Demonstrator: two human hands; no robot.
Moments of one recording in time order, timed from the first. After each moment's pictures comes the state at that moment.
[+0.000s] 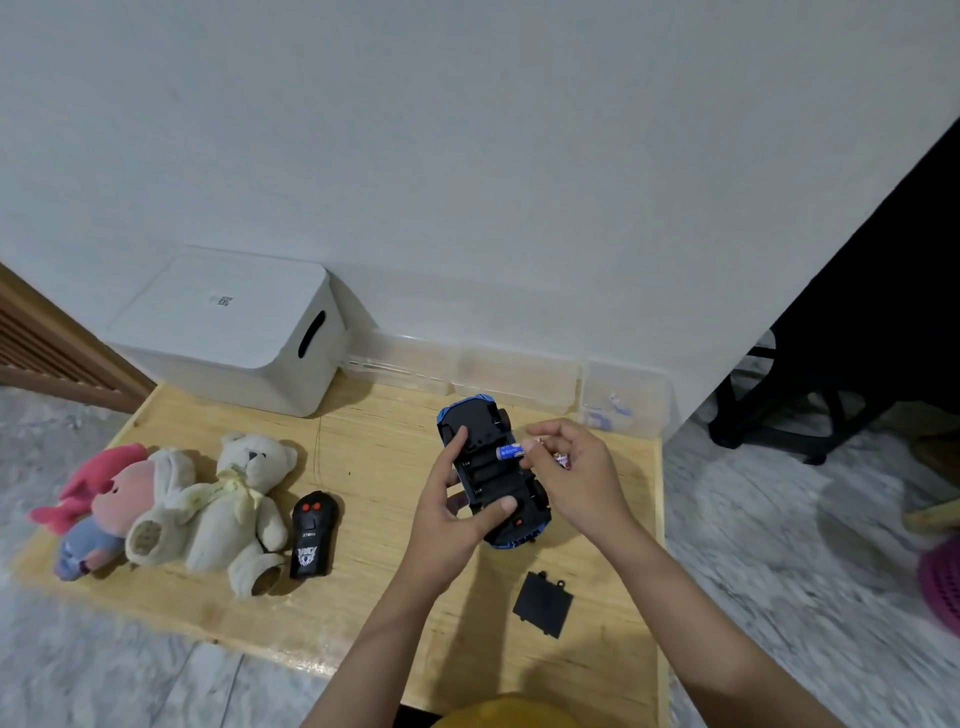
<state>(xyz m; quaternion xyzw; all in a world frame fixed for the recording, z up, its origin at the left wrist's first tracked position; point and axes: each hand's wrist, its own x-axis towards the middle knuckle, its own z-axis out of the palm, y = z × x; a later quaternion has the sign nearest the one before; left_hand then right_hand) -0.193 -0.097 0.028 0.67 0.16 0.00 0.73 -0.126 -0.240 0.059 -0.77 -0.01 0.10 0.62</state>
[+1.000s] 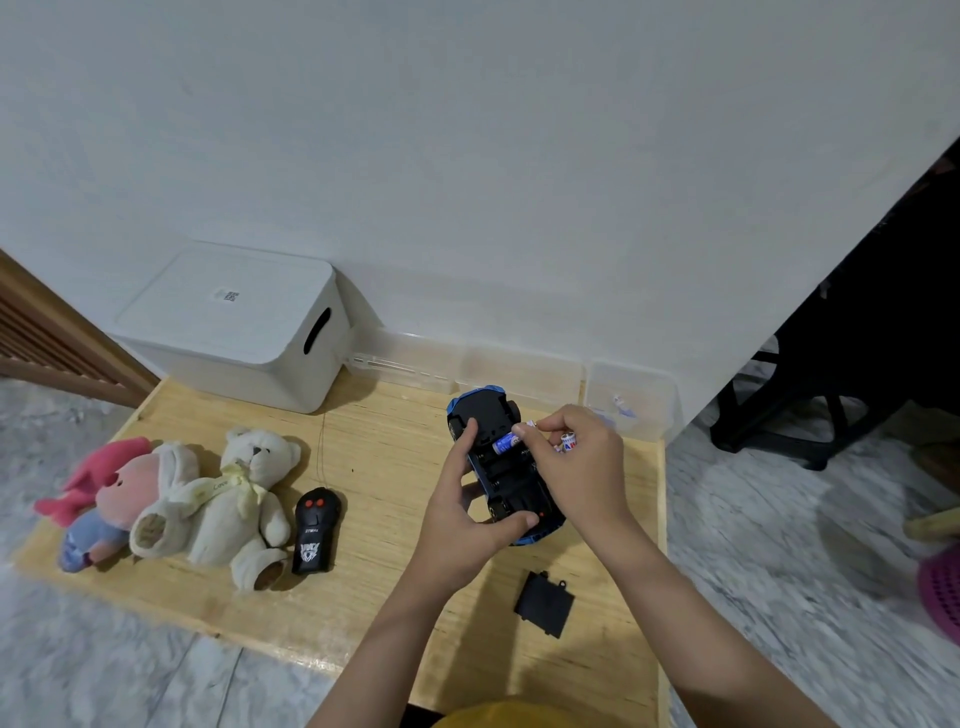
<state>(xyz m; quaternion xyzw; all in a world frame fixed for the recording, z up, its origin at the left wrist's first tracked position) -0.198 -0.104 0.045 0.70 0.09 0.01 0.71 -0.121 -0.228 0.070 -0.86 -0.03 -0.08 0.51</state>
